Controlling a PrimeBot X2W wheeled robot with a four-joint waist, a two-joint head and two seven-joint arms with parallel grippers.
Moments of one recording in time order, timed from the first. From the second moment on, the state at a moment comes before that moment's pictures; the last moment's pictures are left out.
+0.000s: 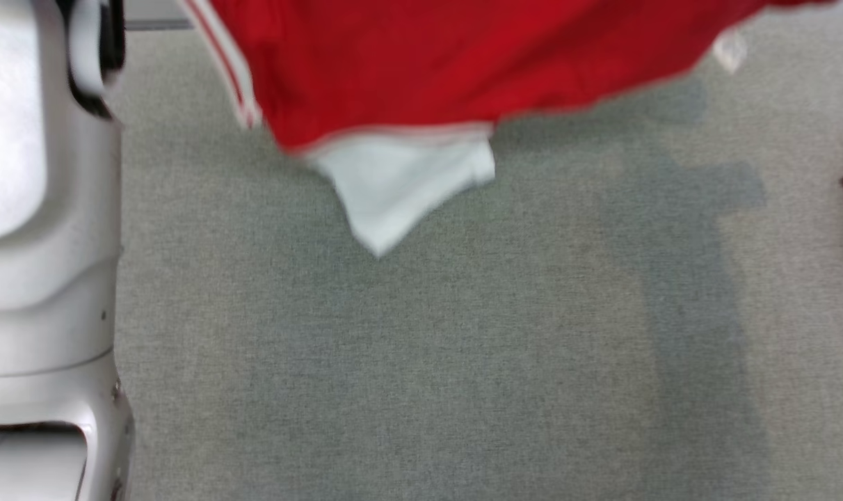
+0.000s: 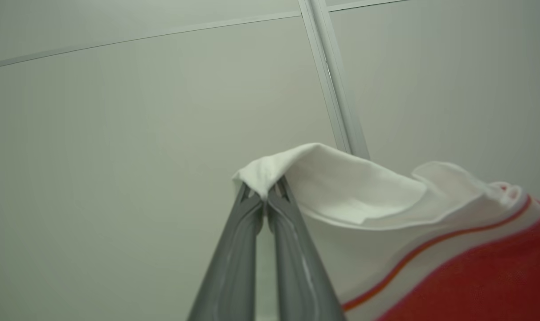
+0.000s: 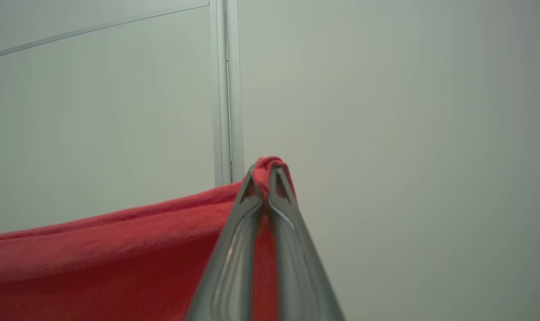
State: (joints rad) left arm -1.13 0.16 -0.13 0.35 -0.05 -0.03 -0.26; right arm -1.17 -0.33 -0.01 0.43 0.39 0.13 -0.26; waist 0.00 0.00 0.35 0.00
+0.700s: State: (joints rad) left arm -0.53 0.05 -0.18 0.31 -0.12 -0.03 -0.26; right arm -0.64 -0.27 -0.09 0.49 0.43 0.13 -0.26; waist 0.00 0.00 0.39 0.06
